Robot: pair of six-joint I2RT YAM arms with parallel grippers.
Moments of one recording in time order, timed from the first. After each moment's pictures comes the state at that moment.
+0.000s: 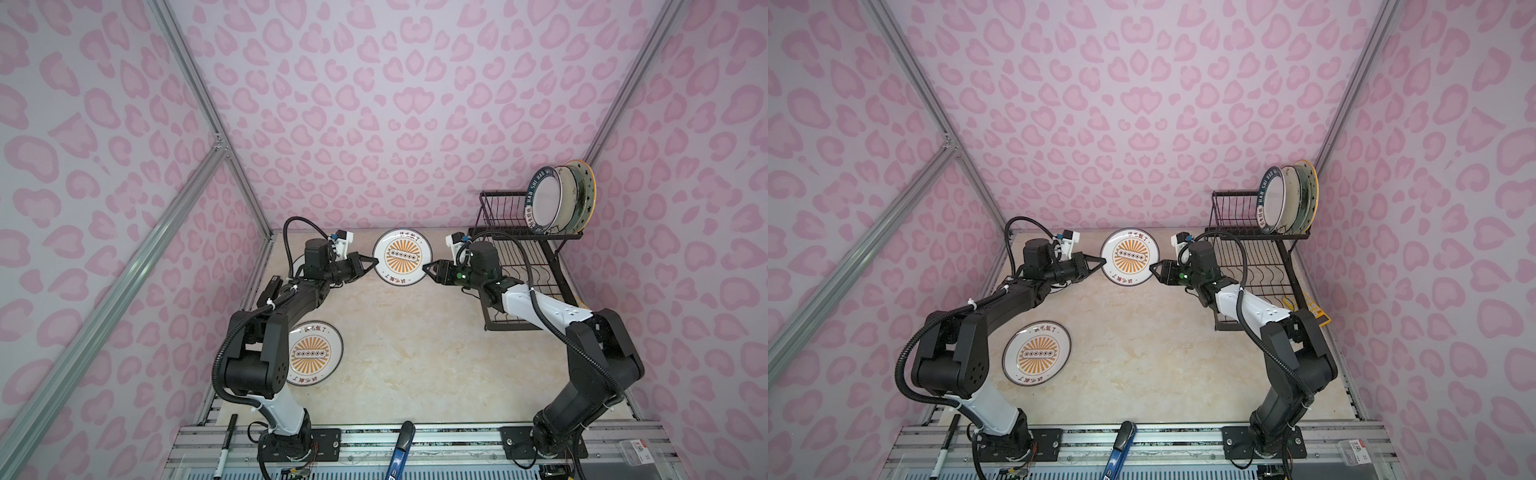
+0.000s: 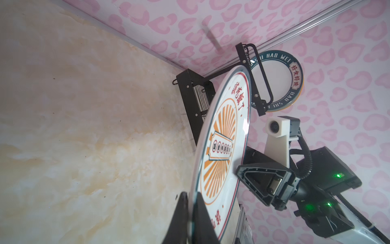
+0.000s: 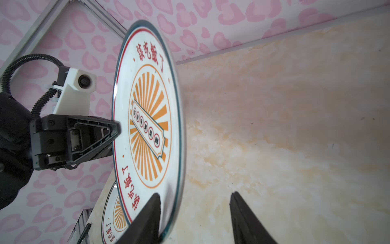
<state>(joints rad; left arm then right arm) -0.15 1.70 1.05 0.25 0.87 -0.73 0.42 1.68 1.10 0.13 -0.45 0.54</state>
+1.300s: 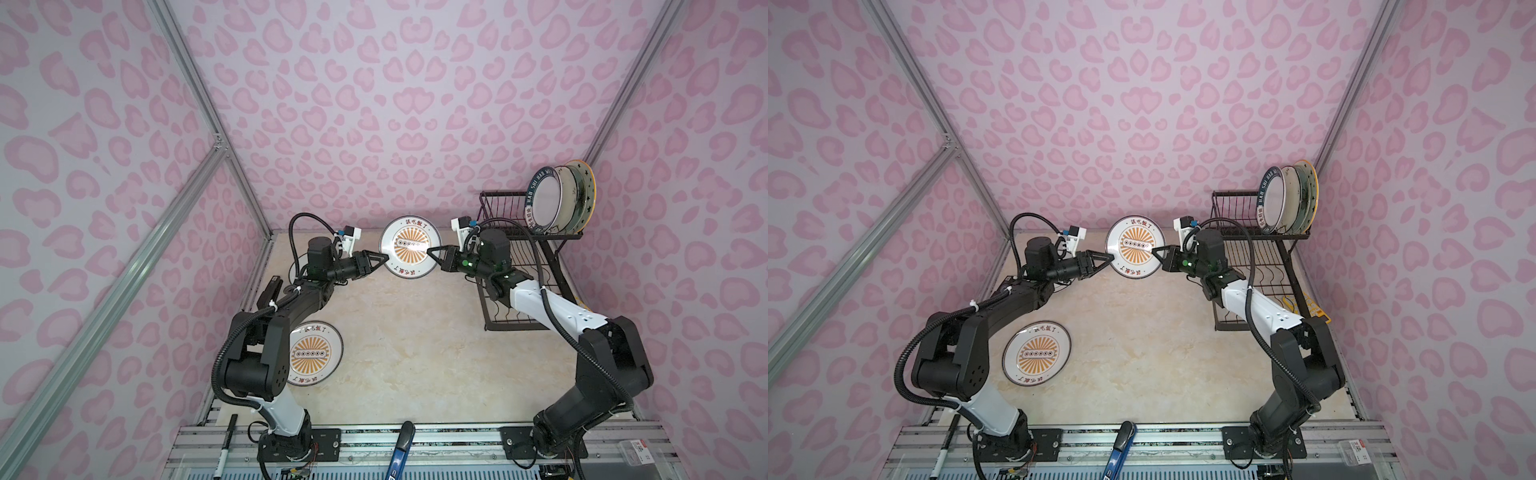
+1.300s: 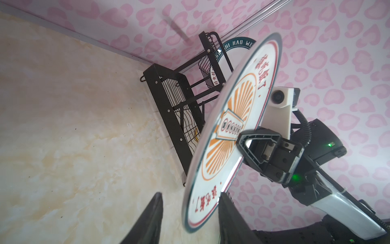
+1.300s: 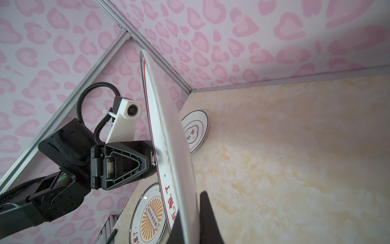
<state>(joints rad) -0.18 1.68 1.04 0.37 0.96 -0.78 0.38 1.60 1.17 0.17 -0.53 0.58</state>
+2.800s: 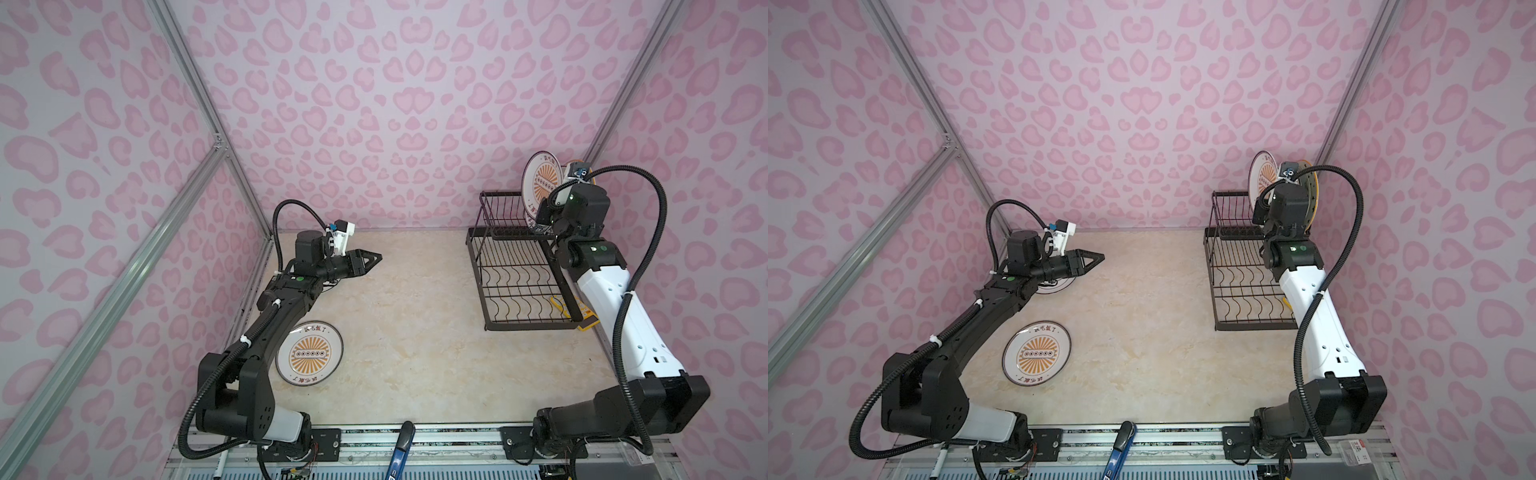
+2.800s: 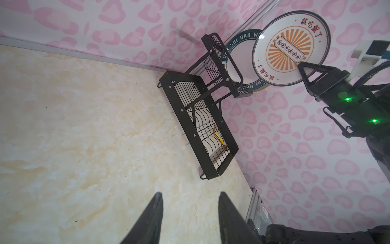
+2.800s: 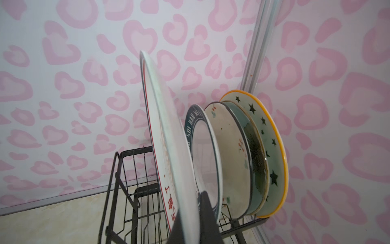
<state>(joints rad) -0.18 1.44 1.12 -0.08 0.81 -0.50 0.04 1.45 1.57 -0.30 0.33 0.02</state>
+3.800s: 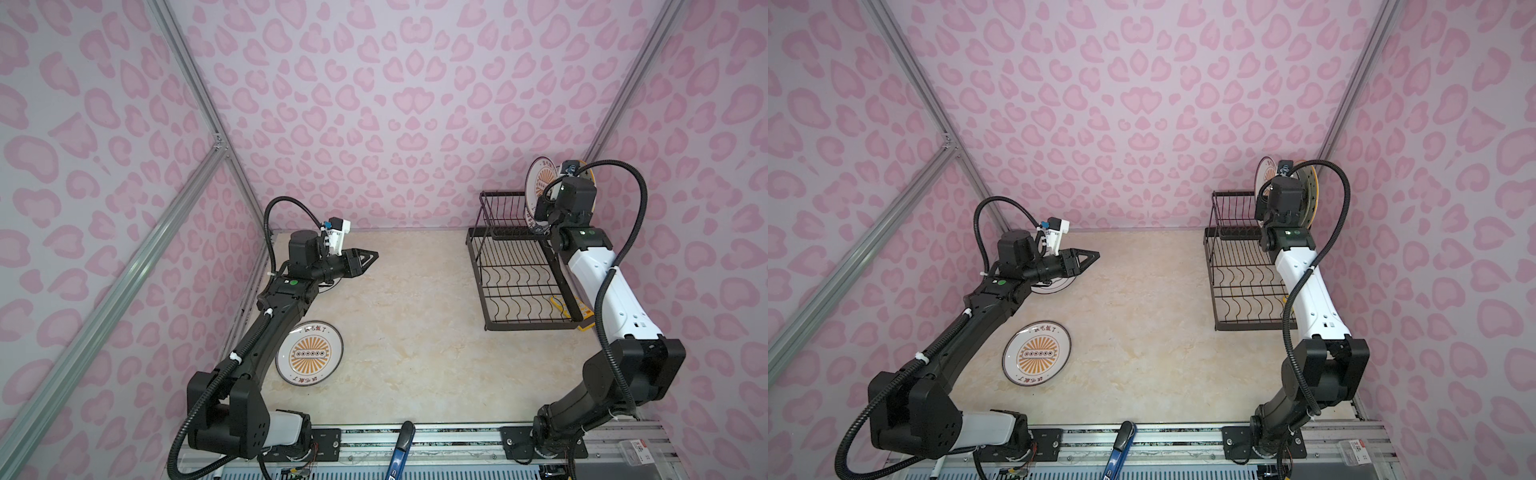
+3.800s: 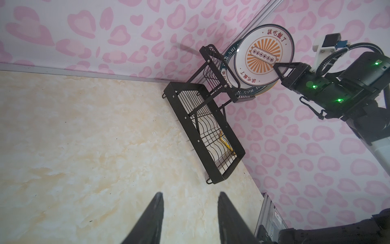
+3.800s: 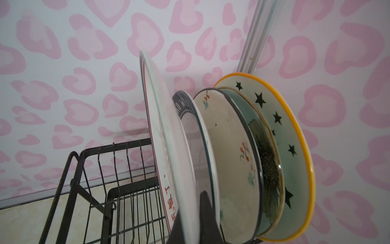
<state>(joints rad) -0.18 1.37 1.11 -0.12 0.75 -0.45 0.00 1.62 1.66 -0.31 0.33 -0.02</state>
